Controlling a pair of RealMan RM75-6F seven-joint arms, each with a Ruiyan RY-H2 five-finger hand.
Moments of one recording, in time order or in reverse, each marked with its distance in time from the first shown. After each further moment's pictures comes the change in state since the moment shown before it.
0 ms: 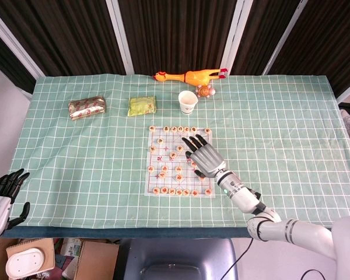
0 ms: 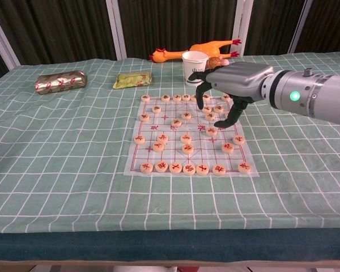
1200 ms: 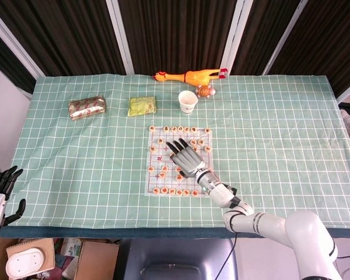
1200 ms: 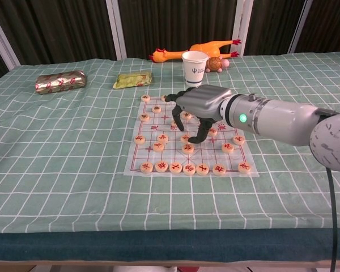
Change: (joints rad) left arm -0.002 0.000 -0.021 0.000 -0.050 -0.017 -0.009; right arm 0.160 -0.234 -0.050 0.321 0.039 -0.059 0.059
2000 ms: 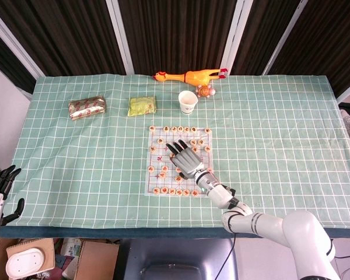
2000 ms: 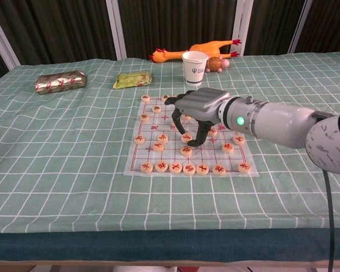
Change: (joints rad) left arm 0.001 0.003 -0.004 0.006 -0.004 0.000 -0.019; right arm 0.011 -0.010 -0.012 0.002 0.038 0.003 -0.014
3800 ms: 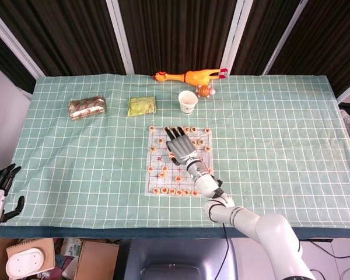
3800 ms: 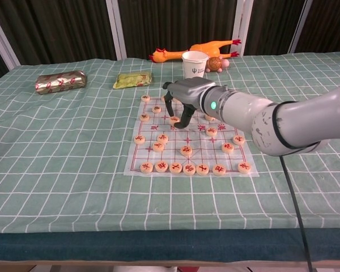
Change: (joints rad) left arm -0.024 0.002 -0.014 -0.007 -0.056 -0.072 0.010; right arm 0.126 -0.189 0.130 0.335 0.112 -0.066 0.066
